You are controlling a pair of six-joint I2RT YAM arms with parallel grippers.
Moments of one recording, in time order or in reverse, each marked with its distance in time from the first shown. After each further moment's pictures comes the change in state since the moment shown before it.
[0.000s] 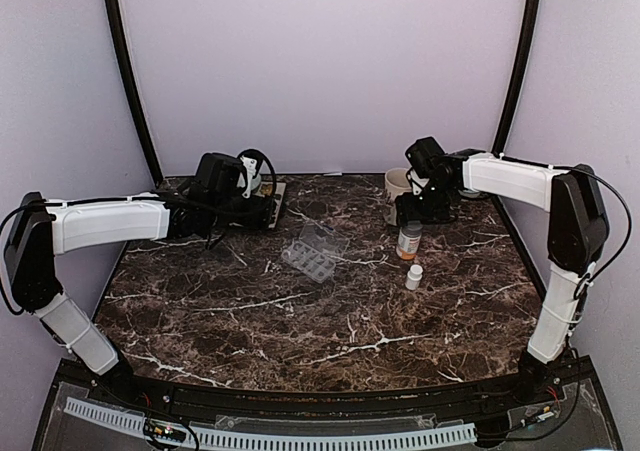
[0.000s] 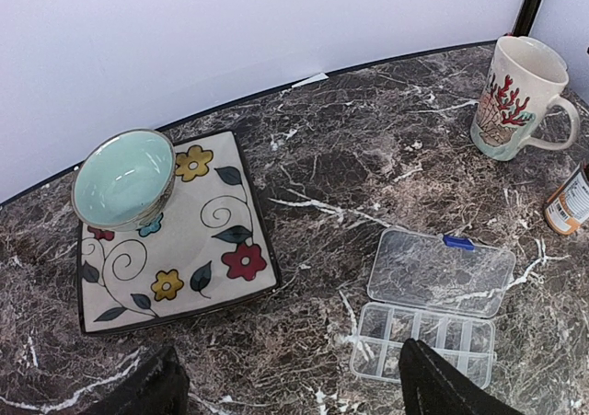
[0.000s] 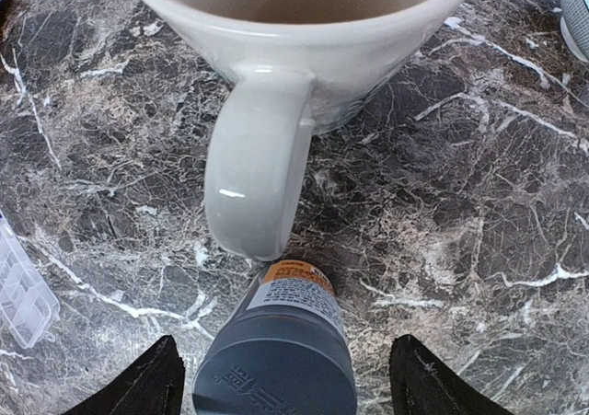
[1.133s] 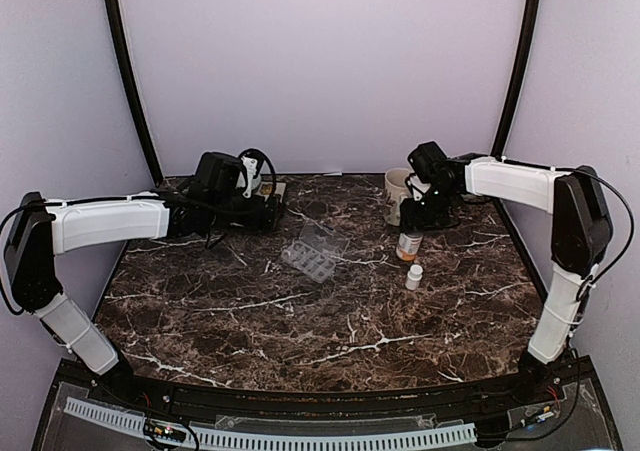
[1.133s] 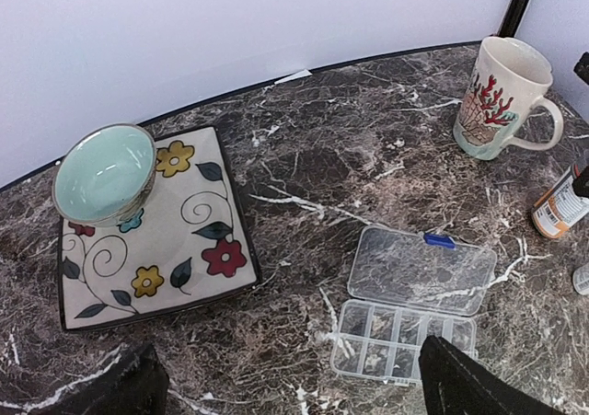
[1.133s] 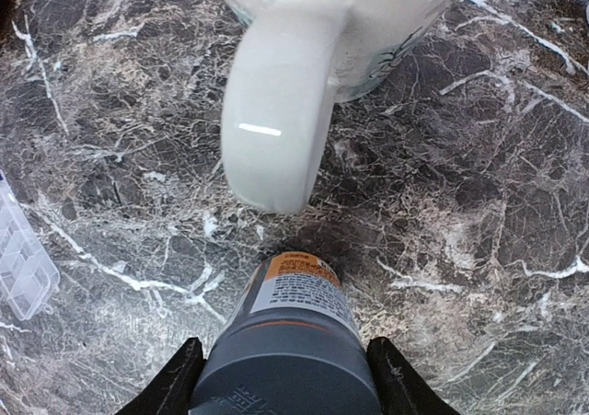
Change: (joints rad) left arm 0.006 0.000 0.003 -0.010 0.045 -0.030; right arm -0.003 -0.013 -0.047 0.008 -0.055 -0.026
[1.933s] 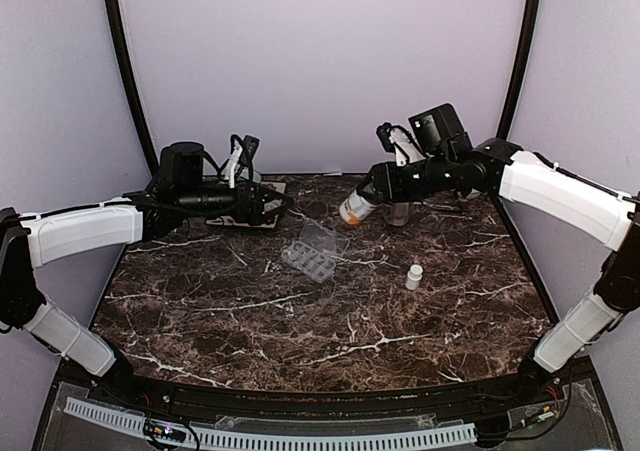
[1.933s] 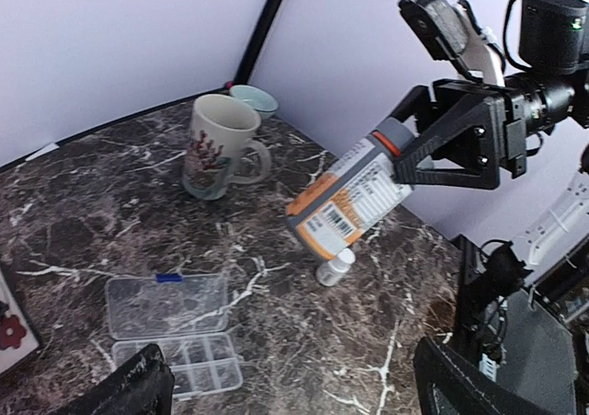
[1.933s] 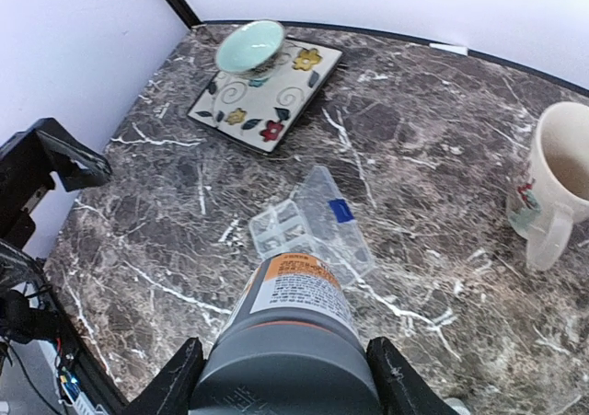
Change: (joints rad) left arm 0.107 -0.141 -0.104 0.224 0.800 -0.100; right arm 0.241 -0.320 -0.011 0.175 -0.155 0.053
